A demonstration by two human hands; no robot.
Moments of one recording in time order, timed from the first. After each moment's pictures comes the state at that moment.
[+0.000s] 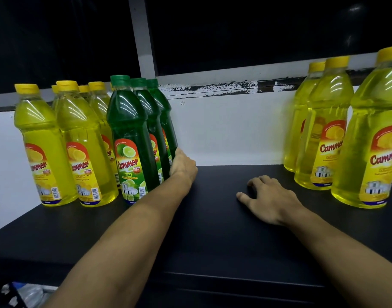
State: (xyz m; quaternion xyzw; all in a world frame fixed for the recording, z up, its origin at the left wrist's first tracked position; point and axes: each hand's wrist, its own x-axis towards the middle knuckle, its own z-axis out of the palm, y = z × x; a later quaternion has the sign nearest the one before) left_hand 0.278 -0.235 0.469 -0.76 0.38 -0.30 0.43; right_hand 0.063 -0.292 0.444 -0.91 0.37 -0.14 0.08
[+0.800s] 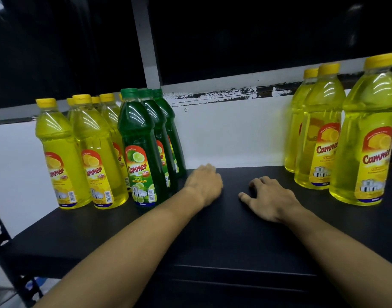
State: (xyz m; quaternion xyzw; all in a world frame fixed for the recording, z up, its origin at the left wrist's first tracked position) left_hand 0.226 -0.215 0.462 -0.76 0.55 -0.27 0.19; right_hand 0.067 -0.295 0.442 -0.91 0.38 -0.14 0.08
